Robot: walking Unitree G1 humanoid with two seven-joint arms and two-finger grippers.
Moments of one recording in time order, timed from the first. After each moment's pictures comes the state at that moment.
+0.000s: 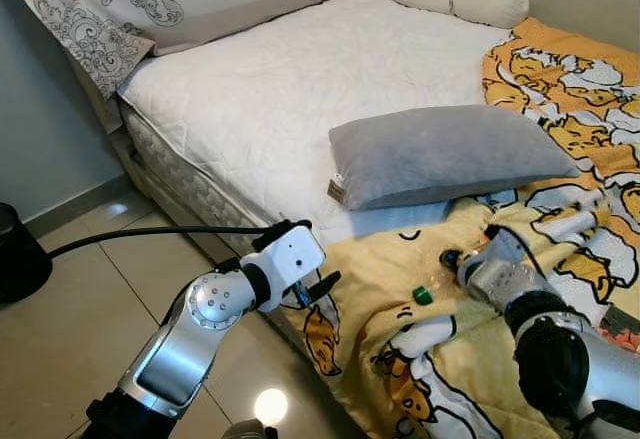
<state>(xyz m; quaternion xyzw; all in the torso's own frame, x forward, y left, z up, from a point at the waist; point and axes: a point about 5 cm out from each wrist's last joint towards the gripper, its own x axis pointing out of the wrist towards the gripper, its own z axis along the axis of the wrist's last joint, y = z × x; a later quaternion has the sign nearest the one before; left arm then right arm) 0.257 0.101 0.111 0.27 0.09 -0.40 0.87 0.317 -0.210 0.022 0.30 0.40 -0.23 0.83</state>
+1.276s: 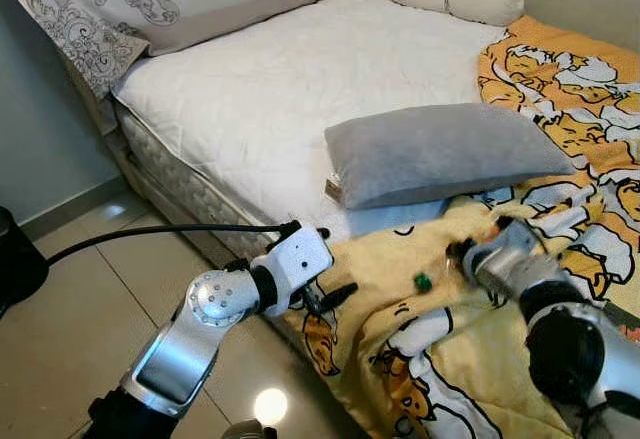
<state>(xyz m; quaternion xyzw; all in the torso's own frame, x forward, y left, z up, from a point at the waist) 0.250 0.091 0.118 0.22 0.09 -0.47 0.85 0.334 -0.220 0.047 0.37 0.37 -0.20 0.83</state>
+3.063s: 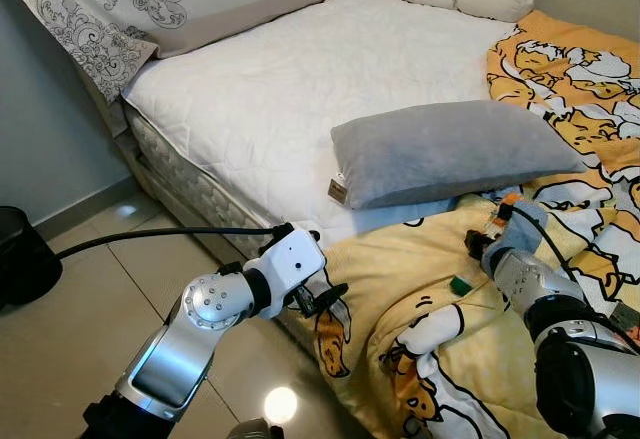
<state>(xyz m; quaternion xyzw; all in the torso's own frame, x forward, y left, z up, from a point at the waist) 0.251 0.099 0.111 0.23 0.11 -0.44 0.86 0.329 -0.244 0.045 0.12 0.30 -0.17 0.93</state>
